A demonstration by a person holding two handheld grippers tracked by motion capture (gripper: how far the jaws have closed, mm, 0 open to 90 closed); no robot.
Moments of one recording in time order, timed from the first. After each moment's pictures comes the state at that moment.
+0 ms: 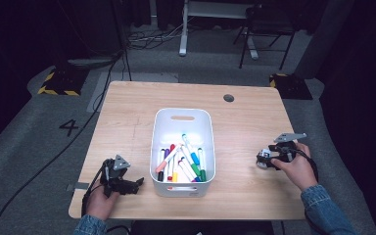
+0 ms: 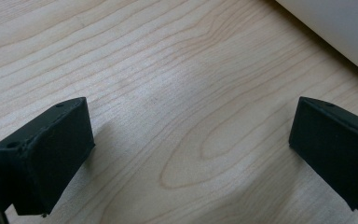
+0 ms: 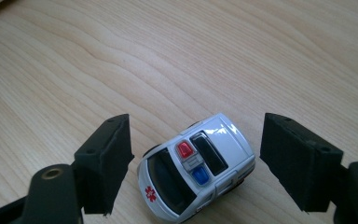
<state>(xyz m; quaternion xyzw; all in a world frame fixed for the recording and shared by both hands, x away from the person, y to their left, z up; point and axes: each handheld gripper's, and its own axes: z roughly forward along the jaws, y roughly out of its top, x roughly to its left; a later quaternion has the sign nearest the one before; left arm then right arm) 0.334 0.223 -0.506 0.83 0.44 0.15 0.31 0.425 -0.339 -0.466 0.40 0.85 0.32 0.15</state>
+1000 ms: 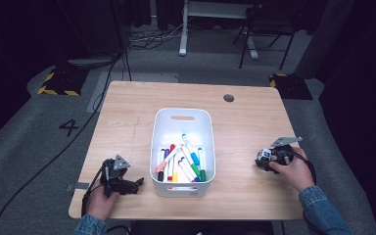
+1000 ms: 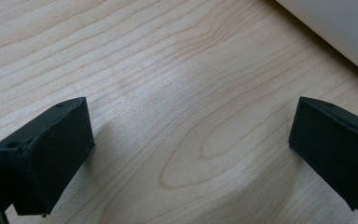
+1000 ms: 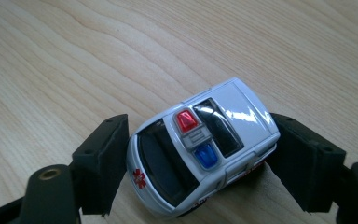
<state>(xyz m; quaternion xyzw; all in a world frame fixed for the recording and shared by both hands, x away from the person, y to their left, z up) 0.334 0.223 -0.506 0.83 0.44 0.15 0.31 0.425 -0.339 -0.485 0.39 0.86 0.30 0.14</state>
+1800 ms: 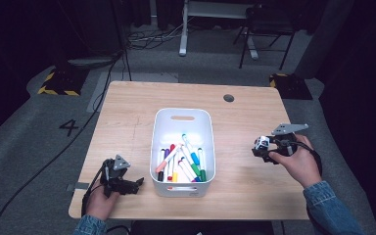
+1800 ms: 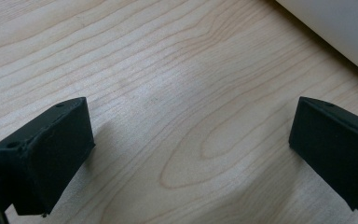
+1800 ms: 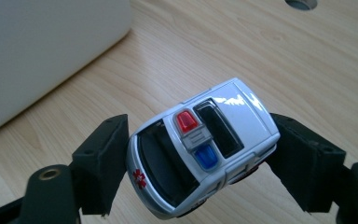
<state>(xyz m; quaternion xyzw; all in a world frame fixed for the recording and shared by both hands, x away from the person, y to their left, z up) 0.334 0.223 -0.506 0.83 0.44 0.15 0.31 0.410 -0.303 -0.400 0.36 0.85 0.35 0.16</state>
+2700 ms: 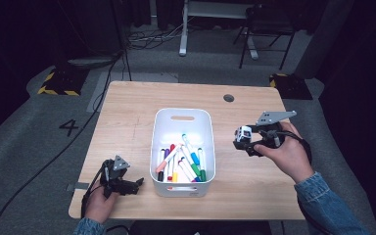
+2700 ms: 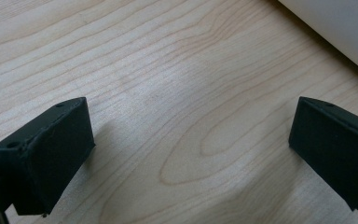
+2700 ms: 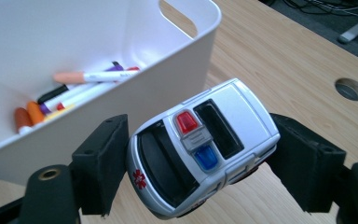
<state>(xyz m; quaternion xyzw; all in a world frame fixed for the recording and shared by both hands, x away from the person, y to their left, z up) 0.332 0.223 -0.506 0.82 0.45 0.15 0.31 0.400 -0.236 -0.340 0.28 0.86 0.39 0.14</state>
